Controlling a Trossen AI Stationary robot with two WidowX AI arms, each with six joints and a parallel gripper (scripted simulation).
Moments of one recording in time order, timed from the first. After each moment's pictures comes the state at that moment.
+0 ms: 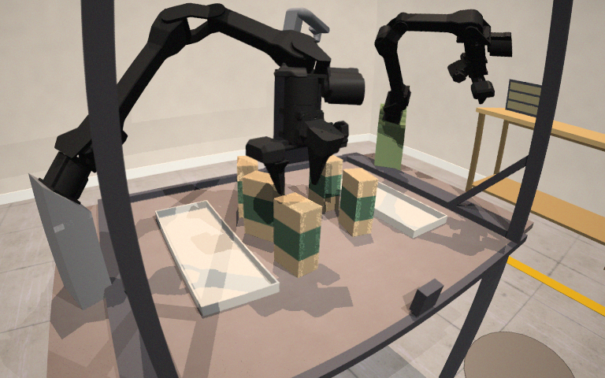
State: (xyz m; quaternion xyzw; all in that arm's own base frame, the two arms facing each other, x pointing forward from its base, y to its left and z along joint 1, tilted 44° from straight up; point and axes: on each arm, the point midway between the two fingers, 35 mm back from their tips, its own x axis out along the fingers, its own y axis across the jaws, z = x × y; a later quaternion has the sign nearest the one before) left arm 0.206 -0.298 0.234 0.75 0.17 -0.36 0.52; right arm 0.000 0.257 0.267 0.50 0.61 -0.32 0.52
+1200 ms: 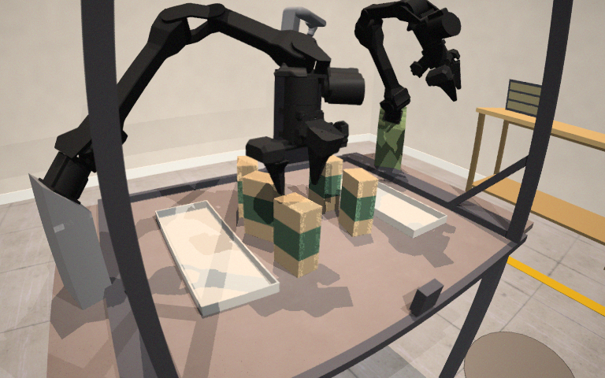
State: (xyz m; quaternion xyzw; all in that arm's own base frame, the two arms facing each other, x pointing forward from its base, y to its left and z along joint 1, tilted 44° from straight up) left arm 0.206 -0.298 0.234 0.75 0.17 -0.36 0.52; right arm 0.103 0.174 0.353 0.72 0.54 -0.20 0.40
